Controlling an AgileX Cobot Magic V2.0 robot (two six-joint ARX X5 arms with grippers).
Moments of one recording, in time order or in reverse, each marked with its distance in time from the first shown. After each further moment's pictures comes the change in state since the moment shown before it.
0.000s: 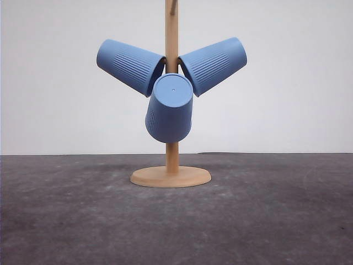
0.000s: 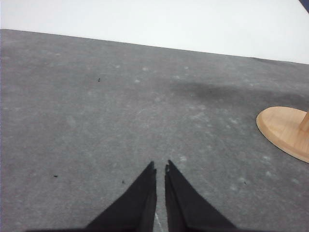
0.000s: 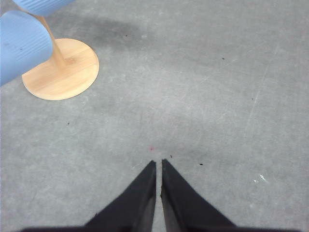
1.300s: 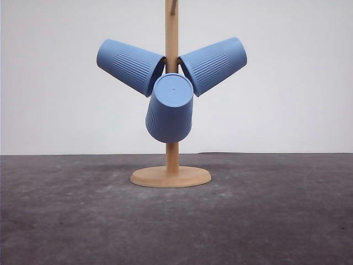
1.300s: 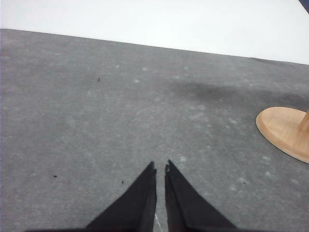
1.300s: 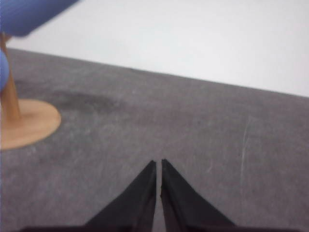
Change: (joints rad) left_arx 0.000 0.000 0.000 0.000 0.000 -0.002; right_arx -0.211 -0.696 -1.072 0.976 -0.140 -0.082
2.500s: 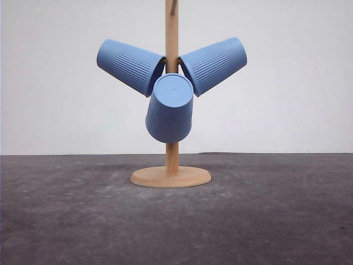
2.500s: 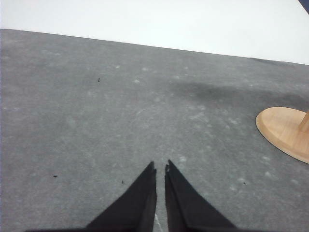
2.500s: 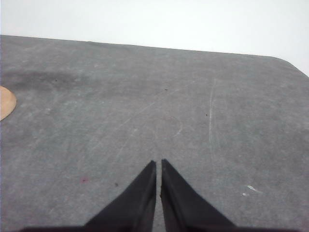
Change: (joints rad) left_arx 0.000 0.000 0.000 0.000 0.000 0.000; right_arx 0.048 -0.078 -0.006 -0.161 0.213 0.072
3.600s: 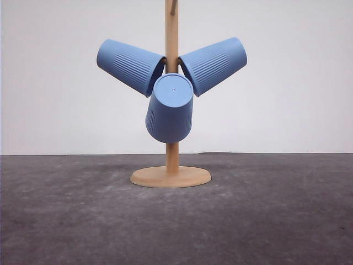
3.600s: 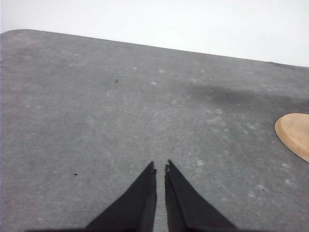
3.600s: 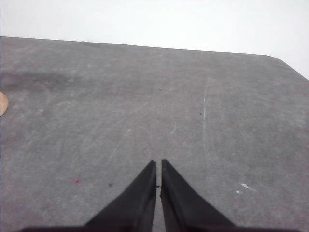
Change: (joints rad) left_arx 0.064 0.000 0.000 0.000 0.003 0.000; right_arx -0.016 0.000 0.000 0.000 0.002 0.003
